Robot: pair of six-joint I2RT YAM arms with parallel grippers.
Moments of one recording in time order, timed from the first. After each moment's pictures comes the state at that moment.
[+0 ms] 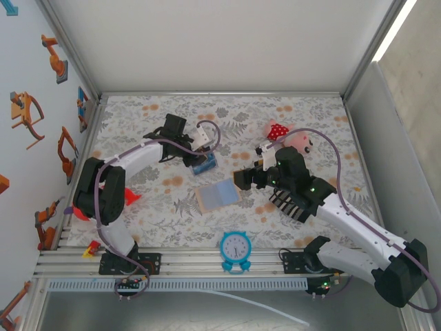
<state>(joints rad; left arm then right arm) -0.48 1.74 1.19 -0.40 0.39 0.60 0.67 0.99 0.76 -0.29 -0.24 0.33</state>
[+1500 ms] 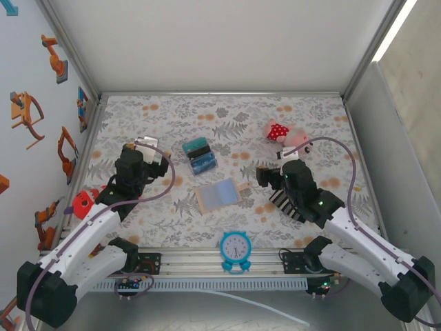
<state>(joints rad) -0.44 0.88 0.58 -0.10 -0.36 0.15 0.67 0.83 0.61 -0.35 0.34 0.29</state>
